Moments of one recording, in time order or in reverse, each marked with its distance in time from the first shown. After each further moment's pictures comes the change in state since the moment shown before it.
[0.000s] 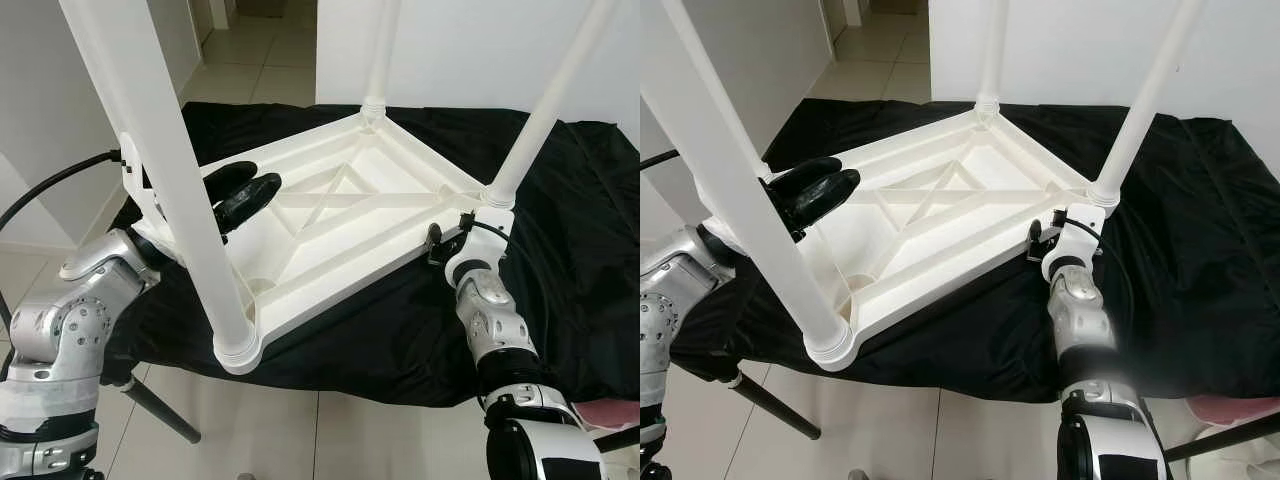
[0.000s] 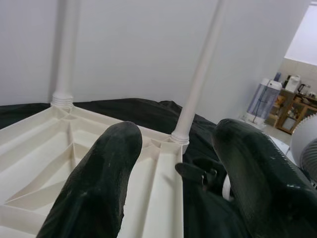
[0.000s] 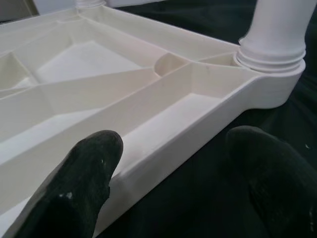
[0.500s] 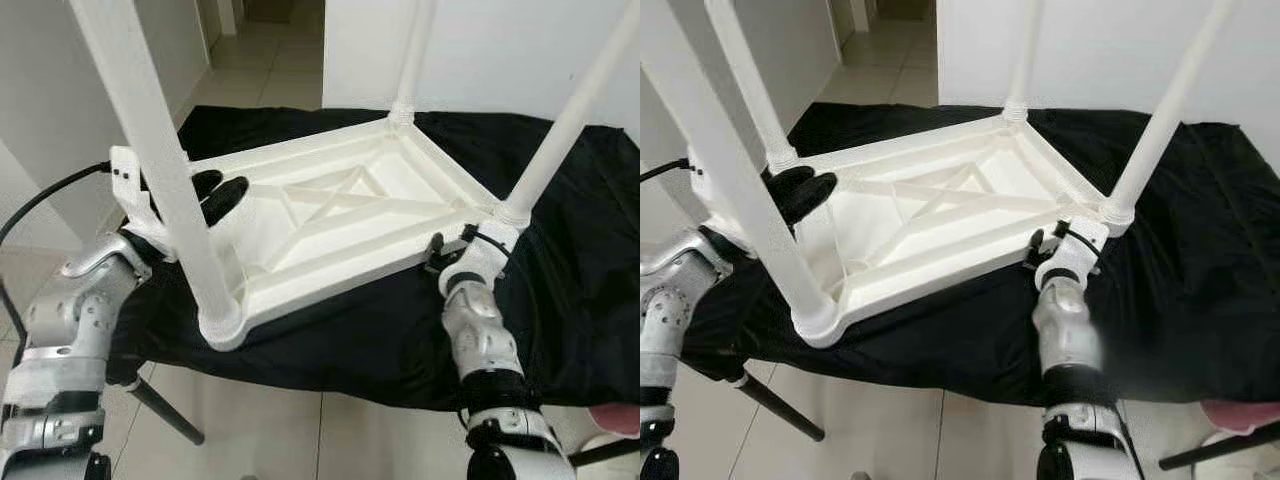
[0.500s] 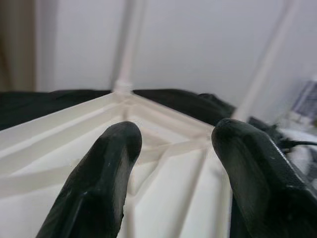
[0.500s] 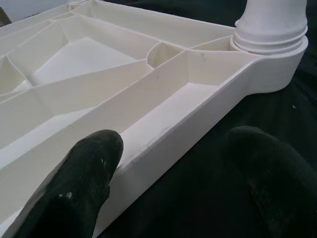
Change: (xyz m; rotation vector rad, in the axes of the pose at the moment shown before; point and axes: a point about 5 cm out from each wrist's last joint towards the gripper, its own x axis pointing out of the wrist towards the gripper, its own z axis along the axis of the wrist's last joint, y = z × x) left arm -0.005 0.032 -0.014 0.028 0.040 0.151; right arm -0.007 0.007 -0.008 0.109 0.091 -0.116
